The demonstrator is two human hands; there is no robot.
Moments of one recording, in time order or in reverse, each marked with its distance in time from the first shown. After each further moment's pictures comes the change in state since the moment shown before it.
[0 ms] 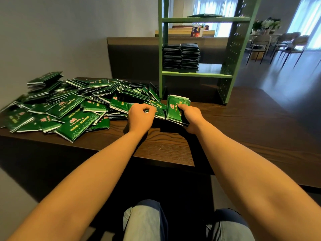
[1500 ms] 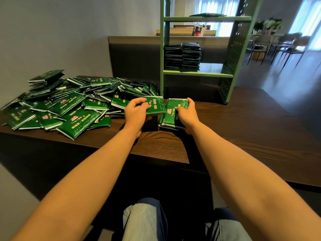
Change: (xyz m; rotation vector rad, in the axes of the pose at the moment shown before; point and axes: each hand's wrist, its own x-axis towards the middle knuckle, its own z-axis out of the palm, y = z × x) left_hand 0.004 0.001 -0.008 -0.583 -0.025 -0.371; right_hand 0.006 0.015 0.009 -0.231 0.001 -0.236
